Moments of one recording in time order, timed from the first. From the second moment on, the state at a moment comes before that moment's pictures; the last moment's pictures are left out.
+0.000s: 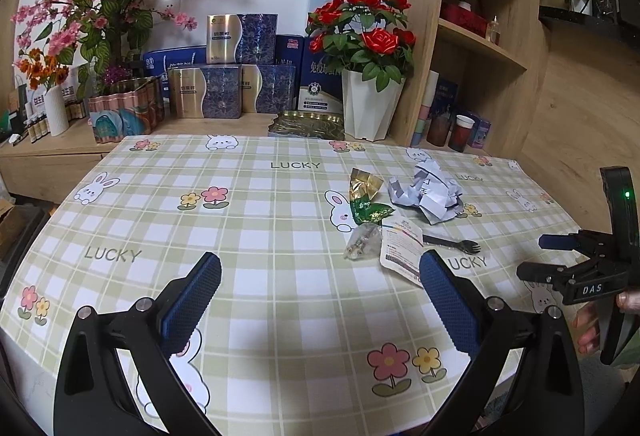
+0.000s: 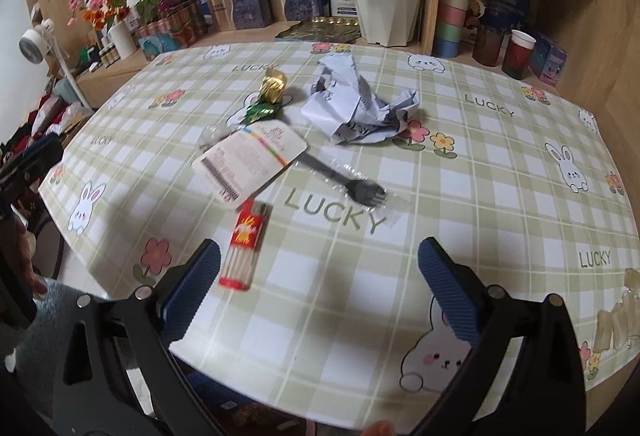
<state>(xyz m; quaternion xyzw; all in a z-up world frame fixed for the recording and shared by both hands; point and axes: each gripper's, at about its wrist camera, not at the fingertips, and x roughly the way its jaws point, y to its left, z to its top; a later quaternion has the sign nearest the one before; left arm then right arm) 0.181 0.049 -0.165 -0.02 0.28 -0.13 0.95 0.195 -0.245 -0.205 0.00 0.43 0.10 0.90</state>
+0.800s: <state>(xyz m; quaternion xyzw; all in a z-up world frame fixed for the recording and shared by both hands) 0.248 0.050 -0.185 -0.05 0.35 -0.13 0.93 0.350 -0.240 -0.211 -0.04 0.38 0.06 0.92</state>
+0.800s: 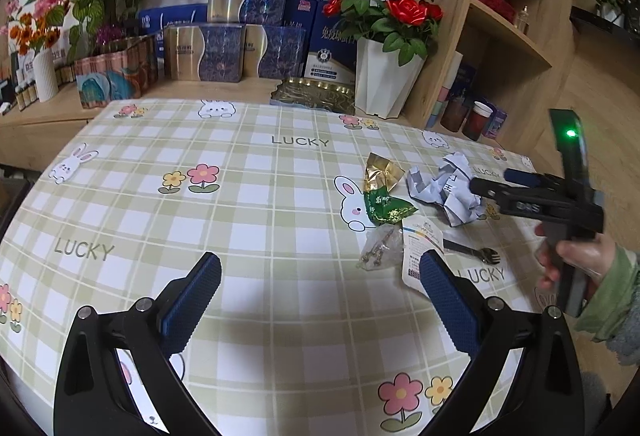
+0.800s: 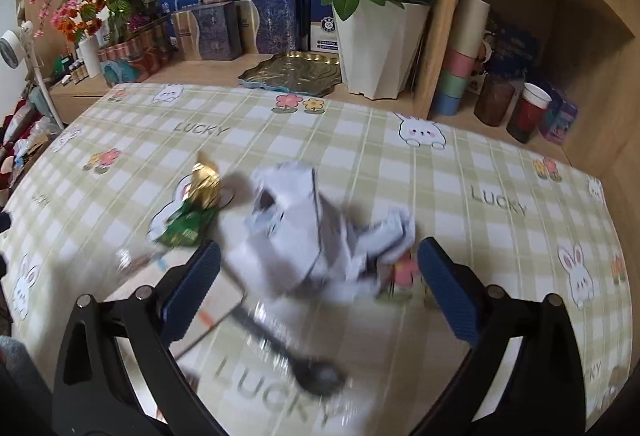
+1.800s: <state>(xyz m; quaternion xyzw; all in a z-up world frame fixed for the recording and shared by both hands) 0.412 -0.056 -0.243 -0.06 0.50 -0.19 0.84 0.310 -0.294 -0.187 0.05 0.30 0.13 0.94</state>
